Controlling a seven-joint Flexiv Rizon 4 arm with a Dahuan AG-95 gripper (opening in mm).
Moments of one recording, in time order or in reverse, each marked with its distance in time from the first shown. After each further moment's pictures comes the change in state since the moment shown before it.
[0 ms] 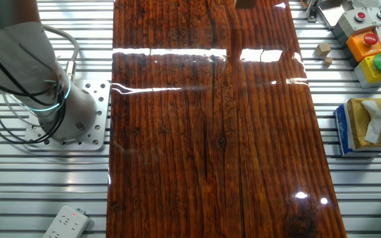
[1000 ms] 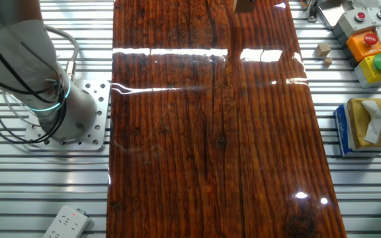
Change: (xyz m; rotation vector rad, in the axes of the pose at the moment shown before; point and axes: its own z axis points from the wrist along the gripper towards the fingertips) arm 0.001 -0.001 0.022 0.005 -0.010 0.012
